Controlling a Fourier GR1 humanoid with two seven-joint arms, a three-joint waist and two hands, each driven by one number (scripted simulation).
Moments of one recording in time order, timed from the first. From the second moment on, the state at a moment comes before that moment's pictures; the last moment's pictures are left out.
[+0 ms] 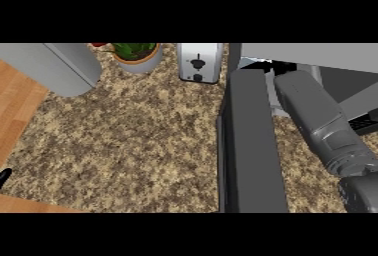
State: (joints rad) left arm 0.45 0.22 0.32 -2.17 0.57 -0.54 0.01; right arm -1.20 -0.22 -0.30 -0.08 0.31 -0.39 -0.61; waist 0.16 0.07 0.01
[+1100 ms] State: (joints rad) left arm 0.45 0.12 0.07 -2.05 0.34 -0.70 -0.06; right arm -1.03 -0.25 -0.41 -0.09 0.18 0.05 -0.77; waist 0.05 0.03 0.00
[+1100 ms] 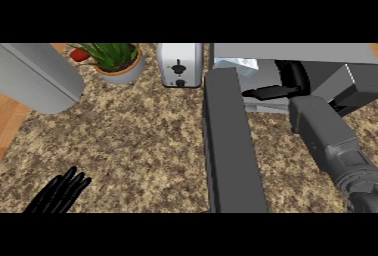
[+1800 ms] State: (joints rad) left arm 0.31 0.03 -0.07 -1.86 0.03 -0.67 -0.15; right arm -0.73 -0.13 -0.37 -0.18 0.16 0.24 -0.89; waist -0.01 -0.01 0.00
